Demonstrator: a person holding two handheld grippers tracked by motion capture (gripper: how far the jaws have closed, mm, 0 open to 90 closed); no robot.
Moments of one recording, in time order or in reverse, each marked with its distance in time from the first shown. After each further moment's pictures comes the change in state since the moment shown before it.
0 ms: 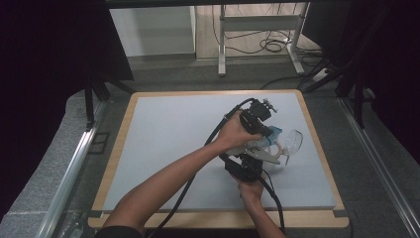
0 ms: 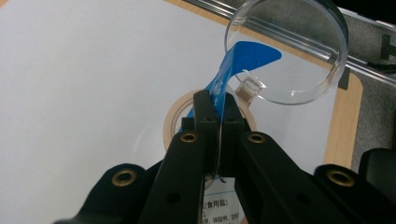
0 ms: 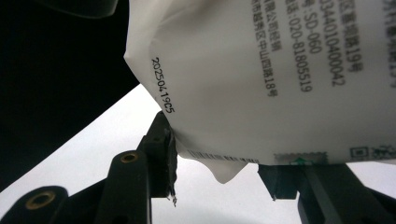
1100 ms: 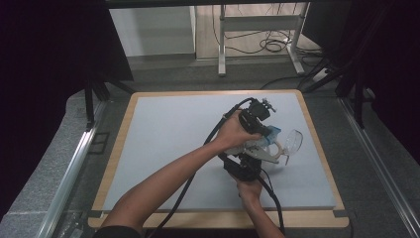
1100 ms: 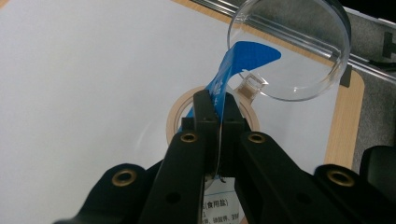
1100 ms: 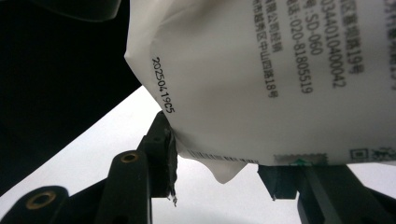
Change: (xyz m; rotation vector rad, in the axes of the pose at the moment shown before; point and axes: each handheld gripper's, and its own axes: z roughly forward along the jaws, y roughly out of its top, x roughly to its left) left arm 0.002 -0.001 -0.002 0.006 0.004 0.004; right arm 0.003 0.002 0.002 -0.003 0.007 0.008
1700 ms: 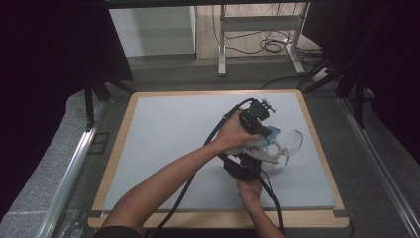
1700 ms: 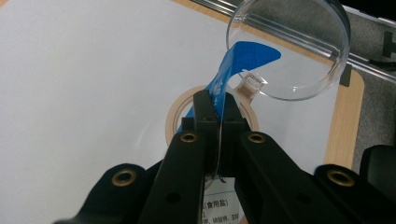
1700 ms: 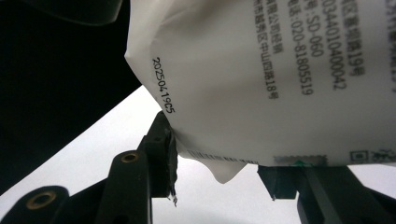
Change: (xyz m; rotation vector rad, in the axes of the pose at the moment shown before) left arm -0.001 -0.001 0.001 0.000 0.000 -0.002; right arm 0.000 0.000 0.000 -0.004 -0.005 -0.005
